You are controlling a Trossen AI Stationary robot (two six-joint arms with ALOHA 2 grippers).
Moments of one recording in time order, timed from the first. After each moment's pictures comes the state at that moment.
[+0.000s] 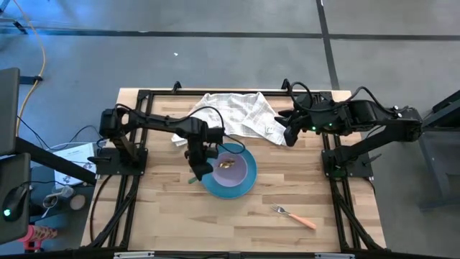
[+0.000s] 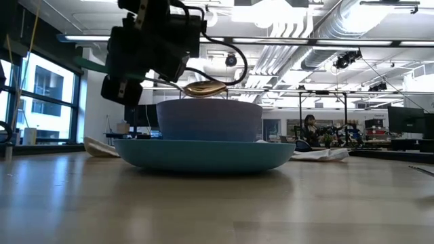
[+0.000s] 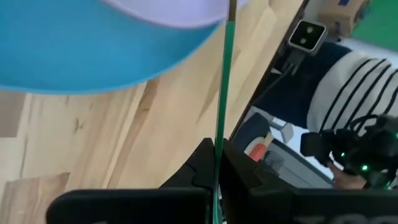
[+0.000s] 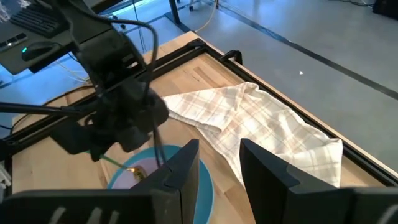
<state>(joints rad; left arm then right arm) 0.22 1.75 1.20 -1.02 0.81 -0.35 0.14 1.16 1.49 -0.92 0.52 0.52</state>
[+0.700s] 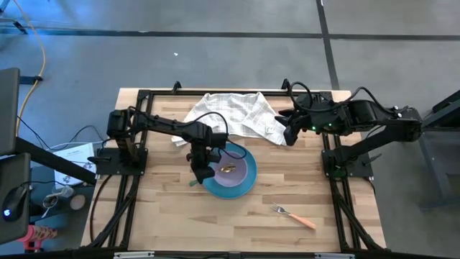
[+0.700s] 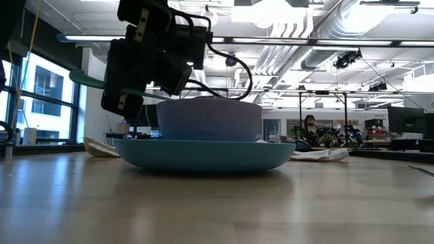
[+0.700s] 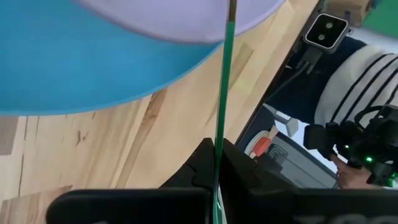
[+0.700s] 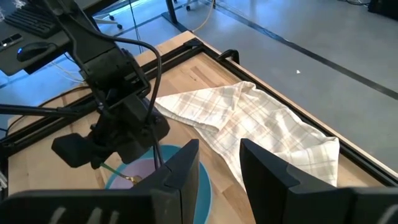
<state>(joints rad) 0.20 1.83 1.21 -1.00 0.81 -0.33 0.14 1.16 1.49 -0.92 0.53 0.53</state>
